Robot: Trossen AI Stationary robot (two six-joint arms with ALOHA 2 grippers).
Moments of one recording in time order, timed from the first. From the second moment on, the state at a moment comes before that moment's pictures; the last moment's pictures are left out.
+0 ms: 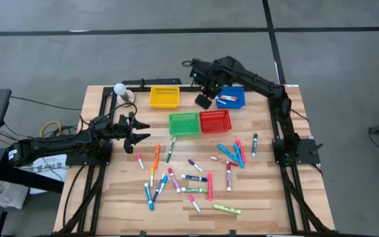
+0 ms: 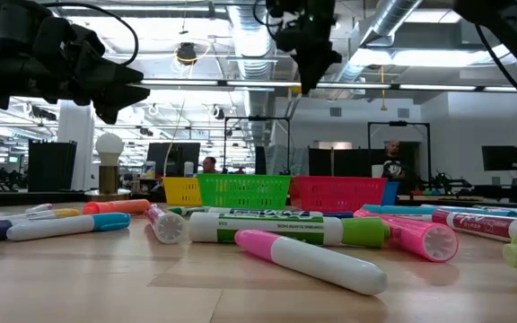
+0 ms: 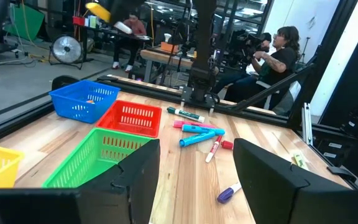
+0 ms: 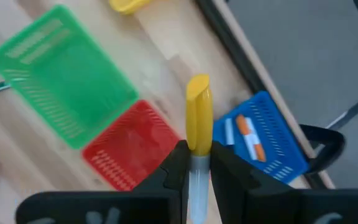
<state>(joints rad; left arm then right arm) 0.35 0.53 0.01 0.53 0.31 -0.16 -0.39 2.08 2.33 -1.57 0.21 0.12</state>
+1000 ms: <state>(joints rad) 0.35 0.53 0.01 0.53 0.31 -0.16 -0.74 2.08 2.10 -1.51 0.17 -0.11</state>
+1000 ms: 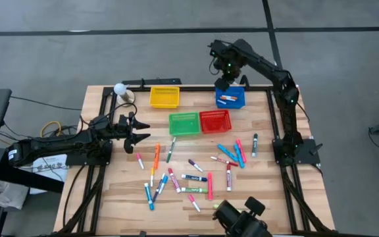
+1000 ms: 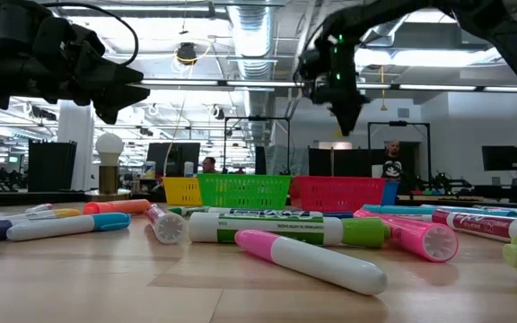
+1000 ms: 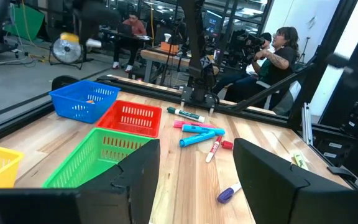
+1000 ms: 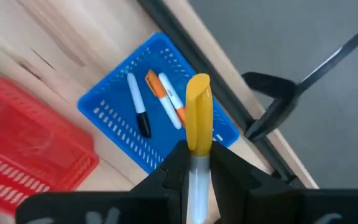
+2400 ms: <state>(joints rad) 0.35 0.53 0.01 0.53 0.28 -0.16 -0.76 2.08 1.56 -1.06 0.12 -0.32</state>
